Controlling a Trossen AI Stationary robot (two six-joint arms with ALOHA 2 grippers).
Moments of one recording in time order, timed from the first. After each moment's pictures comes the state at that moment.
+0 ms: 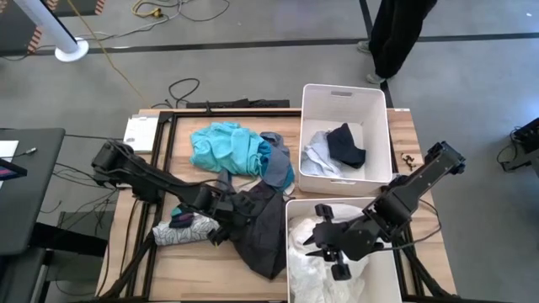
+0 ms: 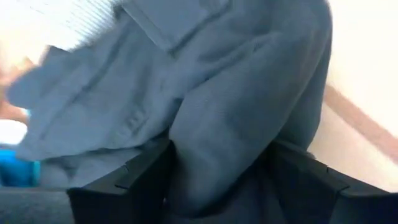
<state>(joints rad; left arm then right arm) -0.34 1.59 1.03 -0.45 0.00 0.49 0.66 1.54 1.58 -0.75 0.28 0.44</state>
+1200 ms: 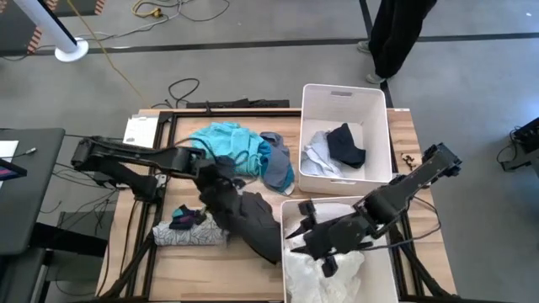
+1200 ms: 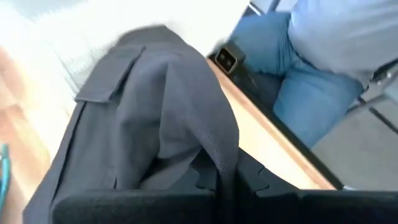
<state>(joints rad) -0.11 1.33 1.19 -0.69 0.58 0.33 0.60 1.58 1.58 -0.58 0.32 -0.03</state>
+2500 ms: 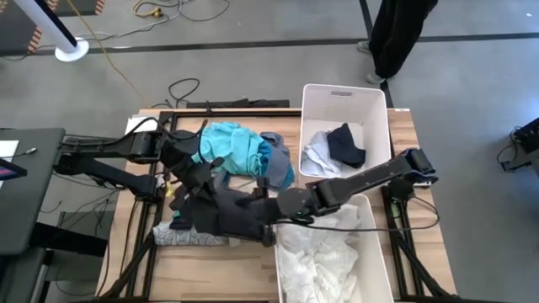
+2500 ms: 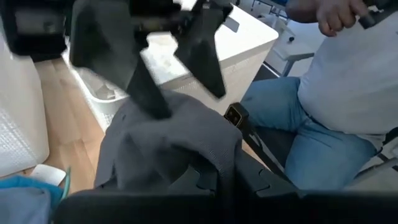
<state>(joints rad) -0.02 1.06 1.20 -0.67 0.57 0.20 0.32 1.81 1.58 -0.06 0.26 -0.11</state>
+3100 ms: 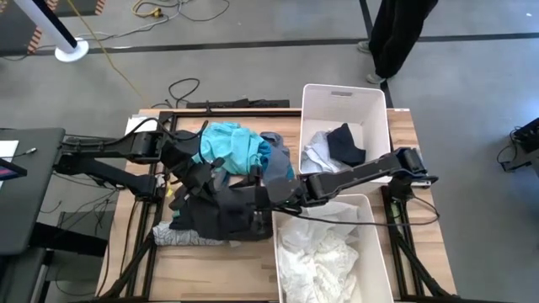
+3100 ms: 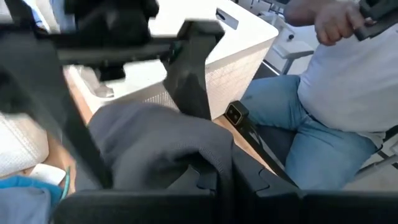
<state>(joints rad) -0.03 1.07 1.20 -0.67 0.57 0.21 0.24 1.88 1.61 0.00 0.26 -0.10</state>
